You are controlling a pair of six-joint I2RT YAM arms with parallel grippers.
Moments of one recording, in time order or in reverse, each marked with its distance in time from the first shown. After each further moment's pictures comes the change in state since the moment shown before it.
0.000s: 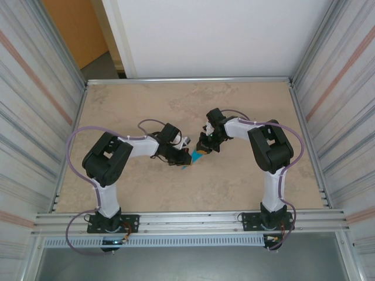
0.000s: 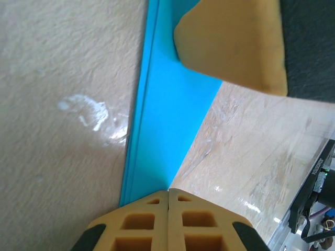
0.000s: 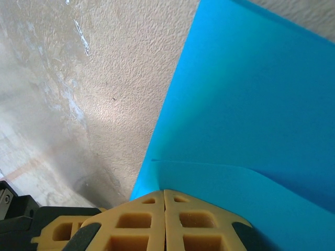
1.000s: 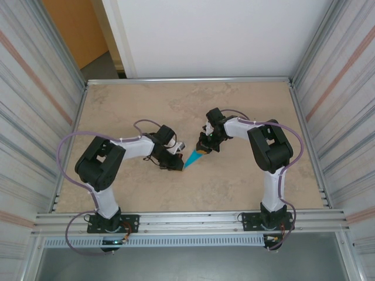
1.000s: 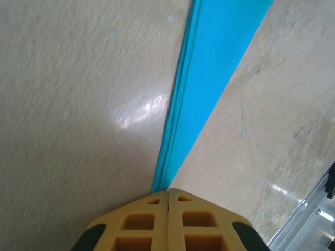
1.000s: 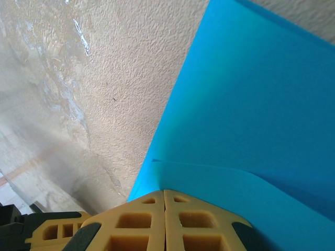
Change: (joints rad) left arm 0.025 -0.086 -0.030 -0.242 -0.068 0.148; right arm 0.000 0.007 0.013 -0.016 -0.001 -0.003
